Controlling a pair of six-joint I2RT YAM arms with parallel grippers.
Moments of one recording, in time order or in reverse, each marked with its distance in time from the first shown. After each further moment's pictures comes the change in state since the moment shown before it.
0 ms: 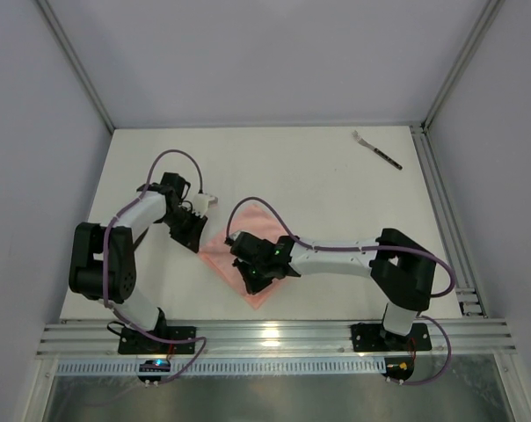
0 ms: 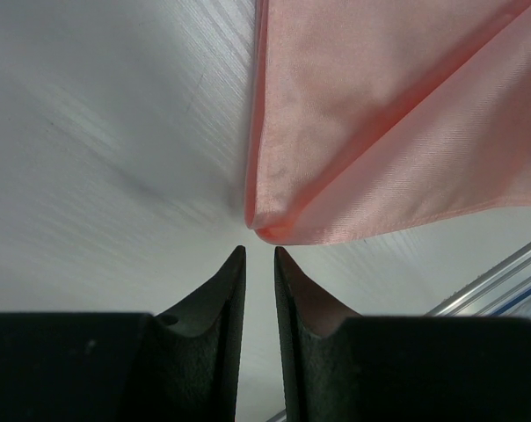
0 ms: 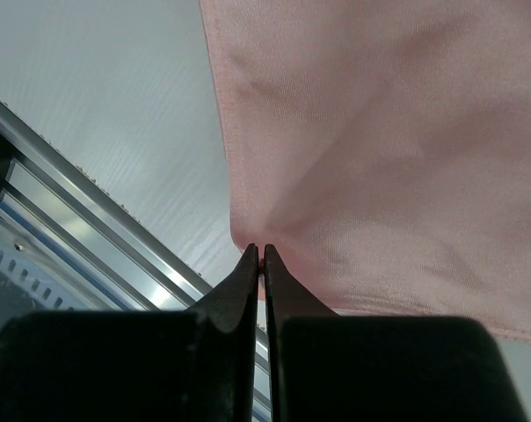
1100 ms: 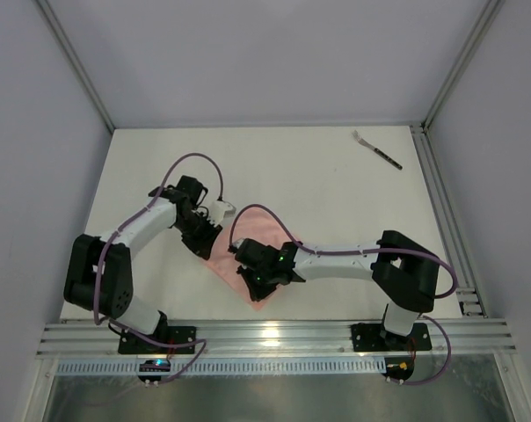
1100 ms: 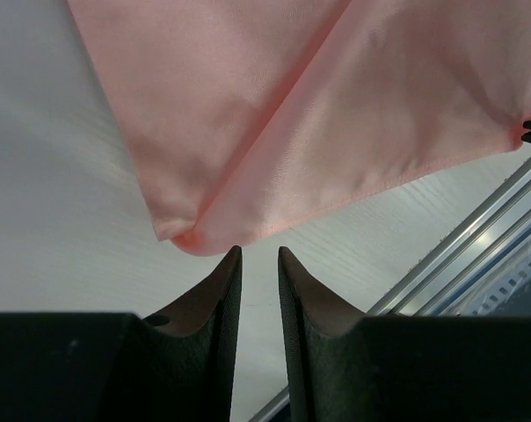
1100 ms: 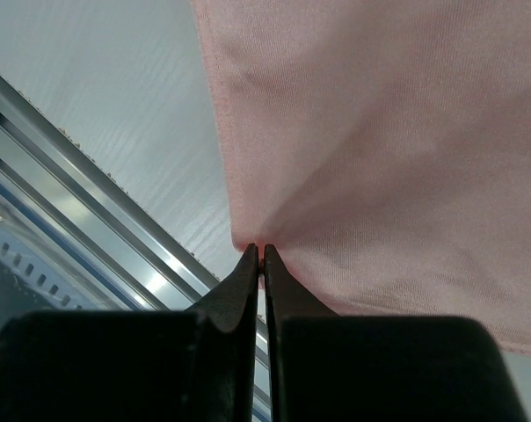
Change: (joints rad) left arm -0.158 -0.108 -0.003 -0.077 0.022 0.041; right arm 0.015 -0.024 -0.080 0.043 -0.041 -0.012
